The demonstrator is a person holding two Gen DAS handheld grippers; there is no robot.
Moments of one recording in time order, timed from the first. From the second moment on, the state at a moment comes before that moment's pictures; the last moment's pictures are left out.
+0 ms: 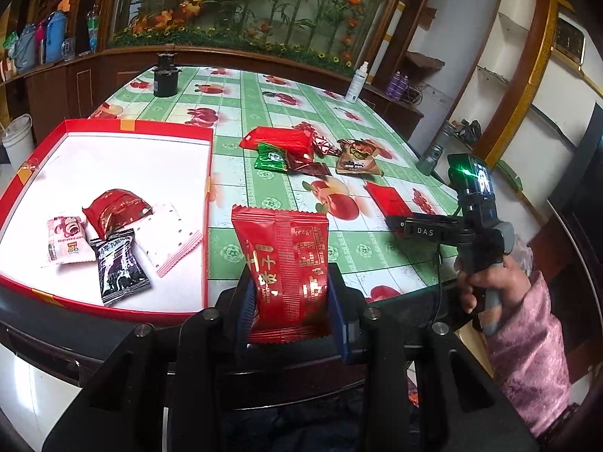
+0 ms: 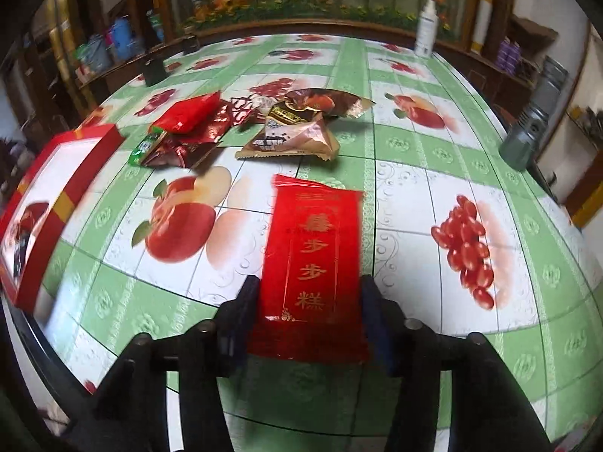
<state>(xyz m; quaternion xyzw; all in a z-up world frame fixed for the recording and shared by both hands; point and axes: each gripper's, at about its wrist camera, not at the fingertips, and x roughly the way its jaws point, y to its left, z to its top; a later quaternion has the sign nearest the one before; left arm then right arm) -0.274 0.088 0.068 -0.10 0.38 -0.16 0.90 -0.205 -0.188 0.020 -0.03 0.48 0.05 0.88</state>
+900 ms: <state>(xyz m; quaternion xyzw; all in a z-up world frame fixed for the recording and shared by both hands) -0.206 0.203 0.048 -0.09 0.41 -0.04 0.90 -0.212 0.031 0.063 0.16 0.50 0.33 0.79</state>
